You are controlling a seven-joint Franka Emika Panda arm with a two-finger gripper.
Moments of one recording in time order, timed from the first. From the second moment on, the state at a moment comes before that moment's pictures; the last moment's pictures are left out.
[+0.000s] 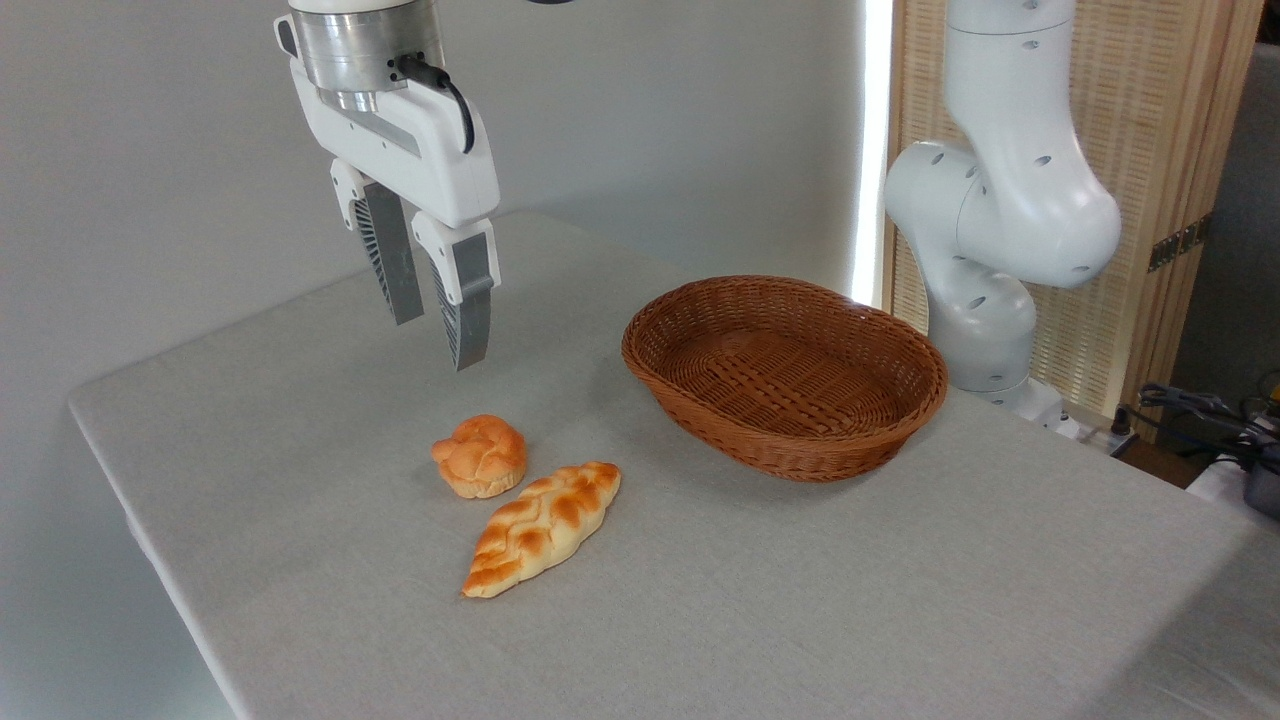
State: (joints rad) arm -0.10 0.05 -0.06 -1.57 -0.09 1.67 0.60
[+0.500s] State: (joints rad) arm -0.11 0.05 -0.07 -1.58 -0.09 1.67 0.60
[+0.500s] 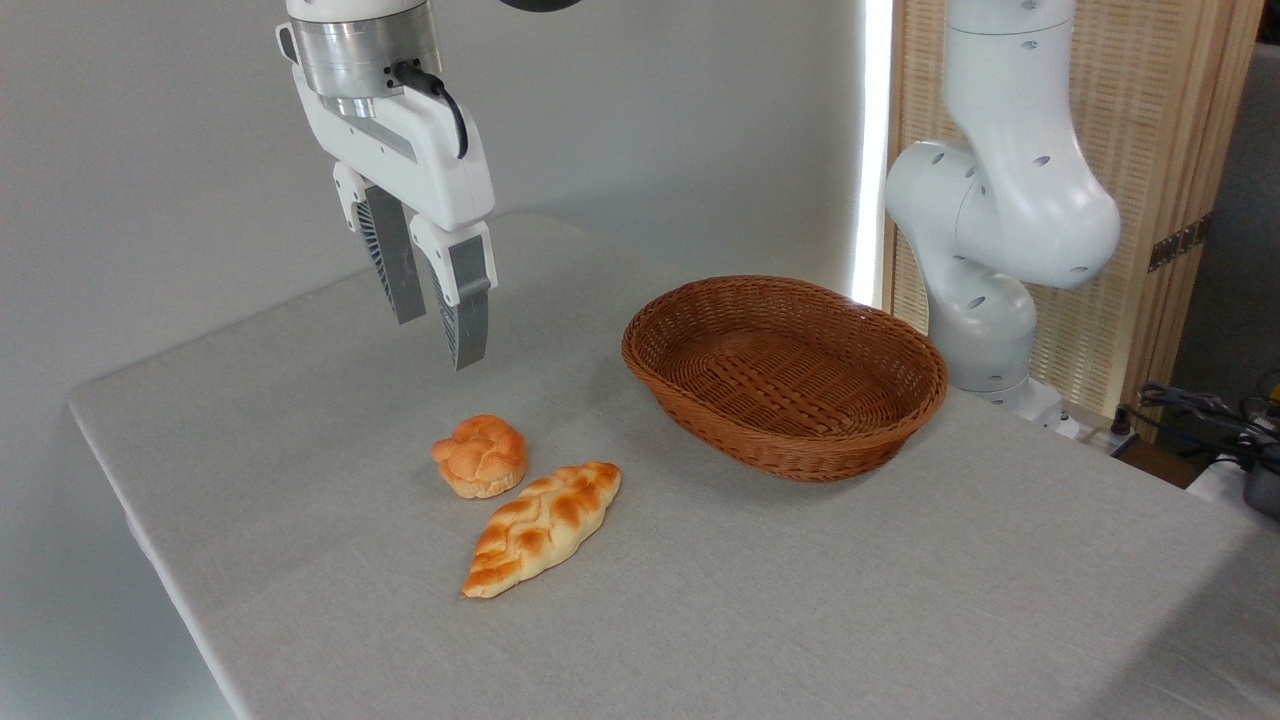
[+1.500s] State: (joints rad) arm -0.20 0.02 -0.07 -1.86 -0.09 1.88 0.60
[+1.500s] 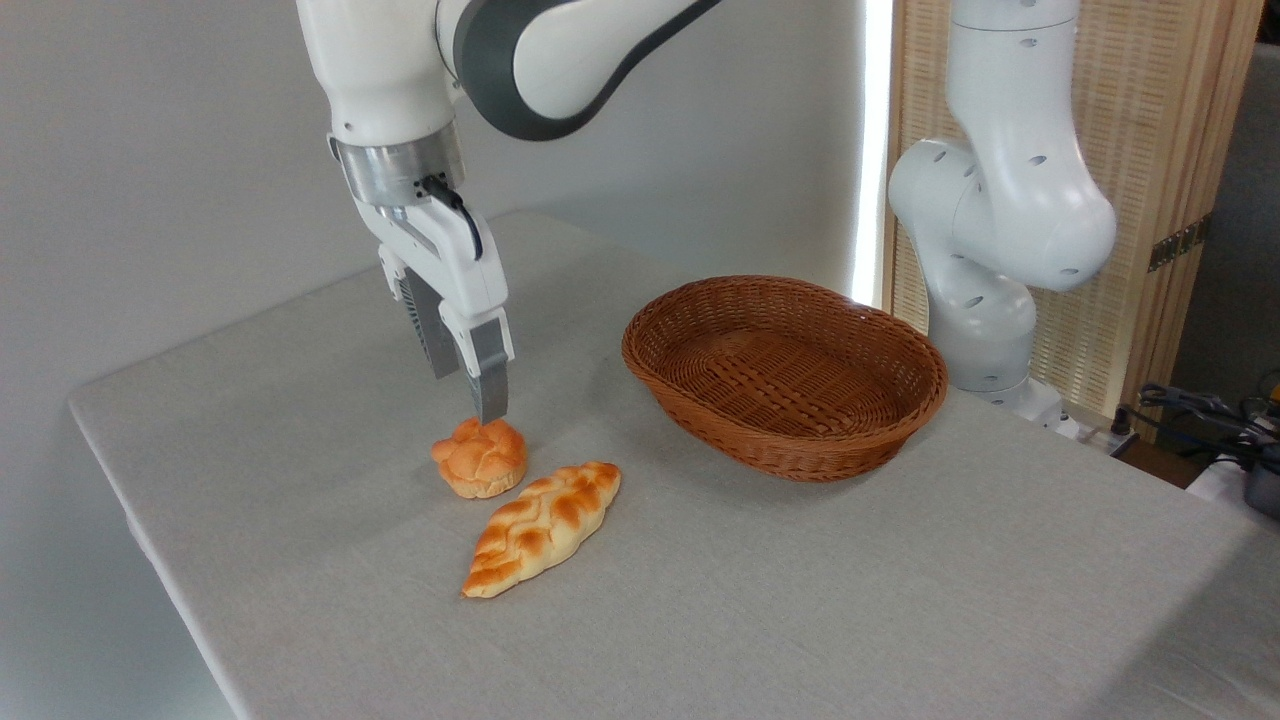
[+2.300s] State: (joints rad) arm -0.27 0.08 -0.08 -1.95 -0.09 1.98 0.60
